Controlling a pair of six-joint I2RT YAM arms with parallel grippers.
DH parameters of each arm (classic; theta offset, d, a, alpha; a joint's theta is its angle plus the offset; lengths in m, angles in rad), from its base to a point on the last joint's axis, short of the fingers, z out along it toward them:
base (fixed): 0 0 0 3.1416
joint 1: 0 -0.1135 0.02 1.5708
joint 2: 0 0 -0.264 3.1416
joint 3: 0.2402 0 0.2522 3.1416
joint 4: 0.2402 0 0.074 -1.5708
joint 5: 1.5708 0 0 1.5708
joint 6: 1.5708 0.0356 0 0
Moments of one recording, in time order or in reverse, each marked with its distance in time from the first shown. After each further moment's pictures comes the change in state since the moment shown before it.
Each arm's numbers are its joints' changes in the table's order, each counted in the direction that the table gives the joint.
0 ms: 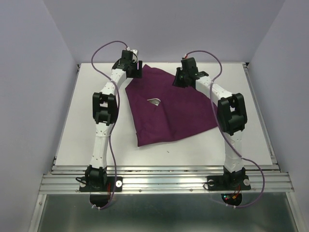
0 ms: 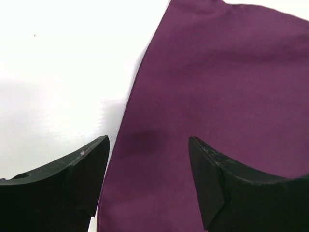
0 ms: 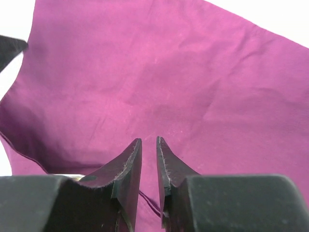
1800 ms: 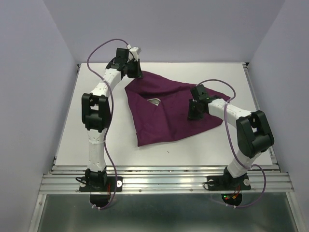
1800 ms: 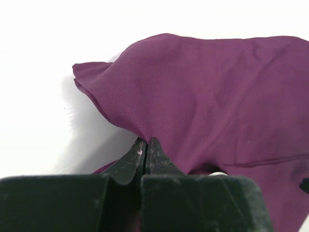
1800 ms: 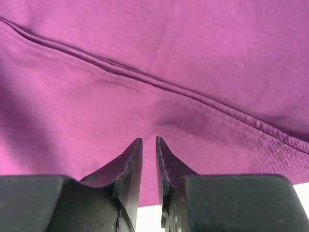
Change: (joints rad) left arm 0.003 -0.284 -0.346 -0.120 0.351 -0.045; right arm -0.027 -0.452 -0.714 0.133 0.060 0.055
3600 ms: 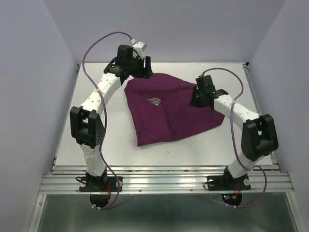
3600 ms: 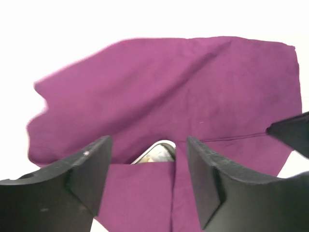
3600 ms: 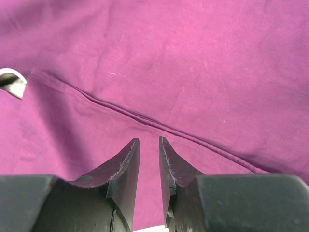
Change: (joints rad) left arm 0.135 -0.422 -0.274 -0.015 -0.129 0.024; right arm 0.048 -0.054 0.111 -0.072 0.045 -0.039
